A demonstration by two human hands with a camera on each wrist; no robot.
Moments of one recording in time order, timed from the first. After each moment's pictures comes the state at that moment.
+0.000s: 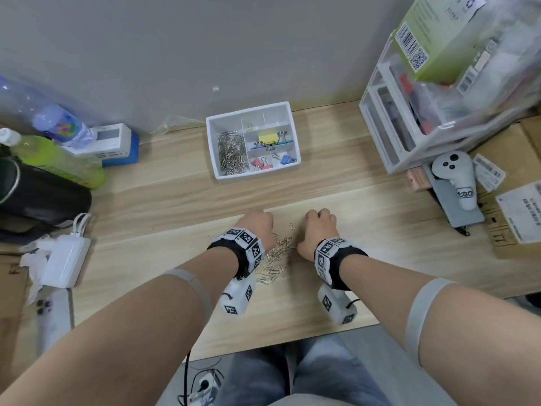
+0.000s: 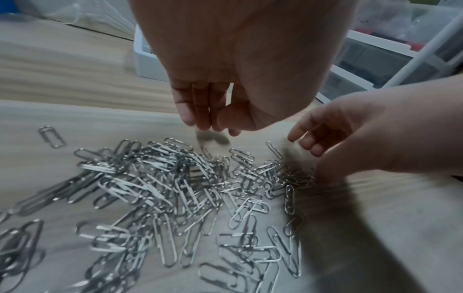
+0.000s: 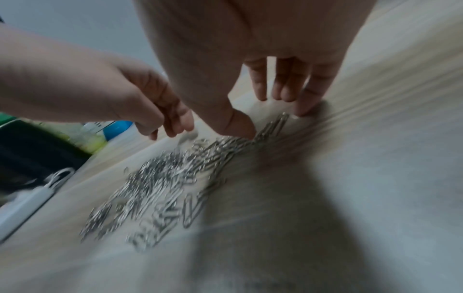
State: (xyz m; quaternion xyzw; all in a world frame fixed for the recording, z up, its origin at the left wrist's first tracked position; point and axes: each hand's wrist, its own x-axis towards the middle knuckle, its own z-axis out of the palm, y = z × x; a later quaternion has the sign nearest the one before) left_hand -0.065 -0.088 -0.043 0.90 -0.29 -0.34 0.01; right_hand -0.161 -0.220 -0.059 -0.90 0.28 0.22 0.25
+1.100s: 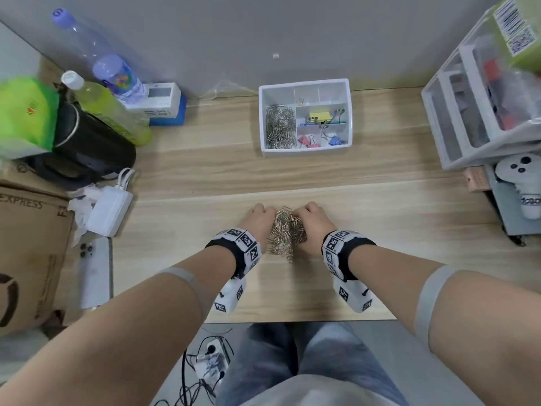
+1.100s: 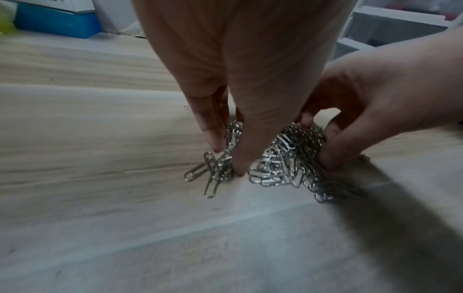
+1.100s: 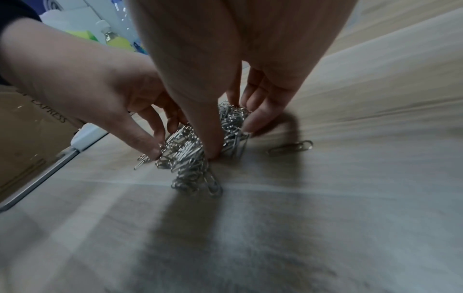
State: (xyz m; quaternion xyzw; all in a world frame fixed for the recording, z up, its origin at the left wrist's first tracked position) left_hand -0.081 0.013 -0.052 0.90 -0.27 -0.33 0.00; right_hand -0.143 -0.146 -0.078 -0.92 0.07 0.24 0.30
